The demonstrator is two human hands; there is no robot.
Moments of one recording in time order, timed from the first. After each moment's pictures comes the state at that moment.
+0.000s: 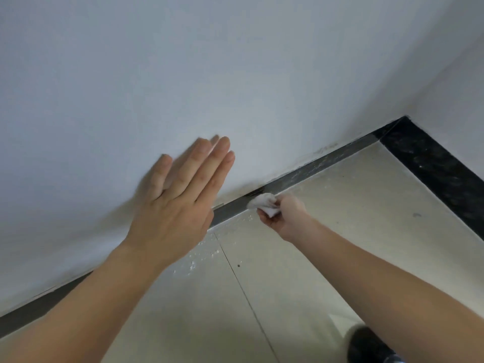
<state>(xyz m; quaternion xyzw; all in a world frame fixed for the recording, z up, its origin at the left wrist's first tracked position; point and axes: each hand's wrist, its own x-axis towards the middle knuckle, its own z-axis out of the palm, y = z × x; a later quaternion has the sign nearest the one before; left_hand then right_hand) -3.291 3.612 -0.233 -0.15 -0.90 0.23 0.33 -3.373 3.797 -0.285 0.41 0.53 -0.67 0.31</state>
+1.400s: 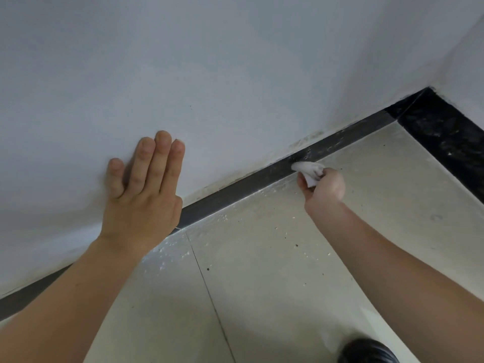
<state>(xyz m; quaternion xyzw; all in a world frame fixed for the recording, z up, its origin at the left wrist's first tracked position) -3.340 3.660 -0.260 -0.08 -0.89 0.32 0.31 -3.451 3.914 -0.321 0.41 0.39 -0.82 0.13</state>
